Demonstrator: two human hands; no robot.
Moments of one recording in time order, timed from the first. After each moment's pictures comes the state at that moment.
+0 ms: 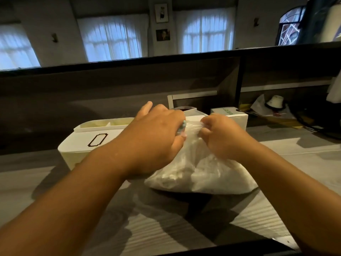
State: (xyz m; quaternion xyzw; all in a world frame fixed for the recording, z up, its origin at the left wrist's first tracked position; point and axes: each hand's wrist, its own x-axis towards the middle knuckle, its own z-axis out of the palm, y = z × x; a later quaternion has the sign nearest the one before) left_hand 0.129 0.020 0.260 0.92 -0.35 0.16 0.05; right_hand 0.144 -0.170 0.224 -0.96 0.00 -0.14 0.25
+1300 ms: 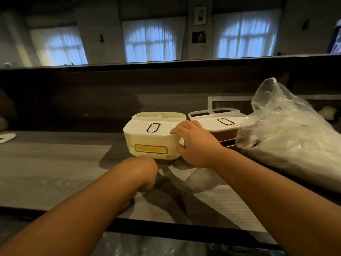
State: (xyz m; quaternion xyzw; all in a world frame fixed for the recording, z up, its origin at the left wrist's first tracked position) left_hand 0.119 0.134 0.197 0.98 -0.02 -0.20 -0.08; right_hand 0.166 -0.038 0.197 -0.95 -0.25 -0.13 0.13
